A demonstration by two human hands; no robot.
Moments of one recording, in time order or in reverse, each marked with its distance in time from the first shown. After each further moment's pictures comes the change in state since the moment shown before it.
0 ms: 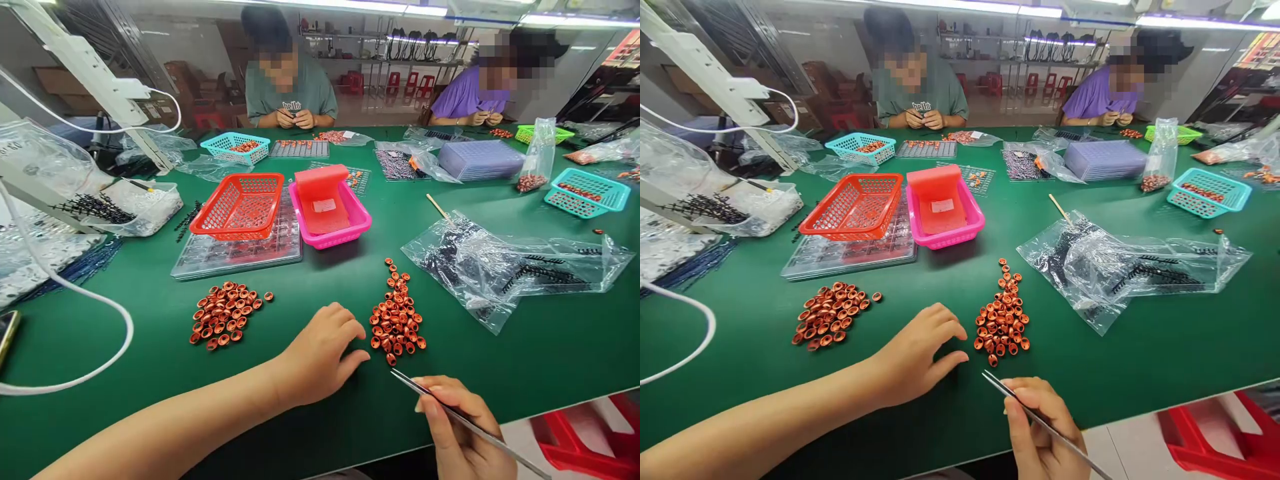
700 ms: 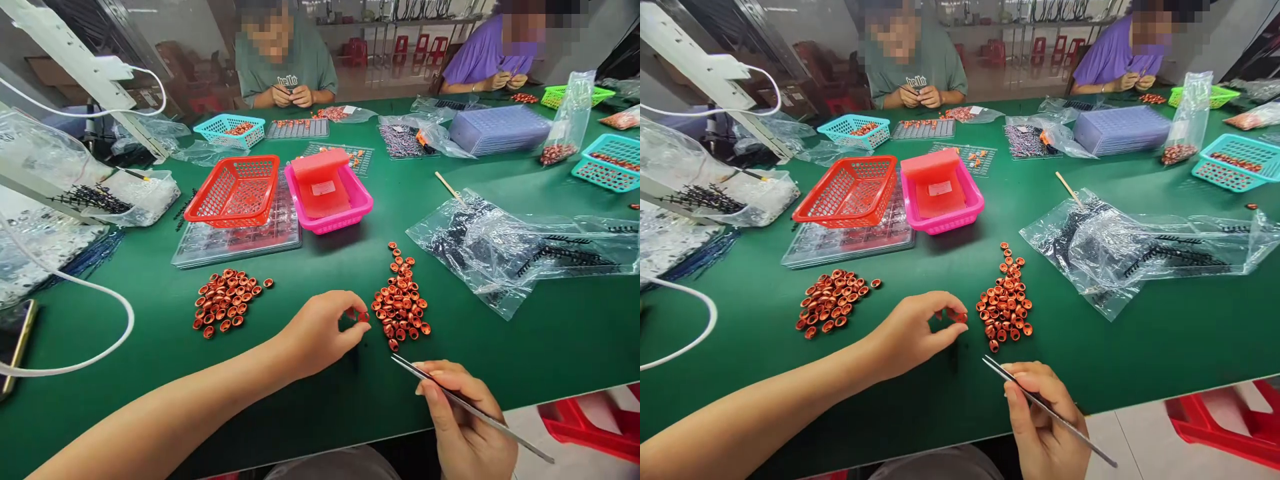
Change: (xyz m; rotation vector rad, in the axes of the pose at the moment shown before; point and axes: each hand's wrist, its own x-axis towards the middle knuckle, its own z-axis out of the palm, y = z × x) left_hand 0.011 0.004 -0.006 -0.245 0.032 -0.267; right_hand -0.013 0.016 -0.009 0.057 -0.042 0.102
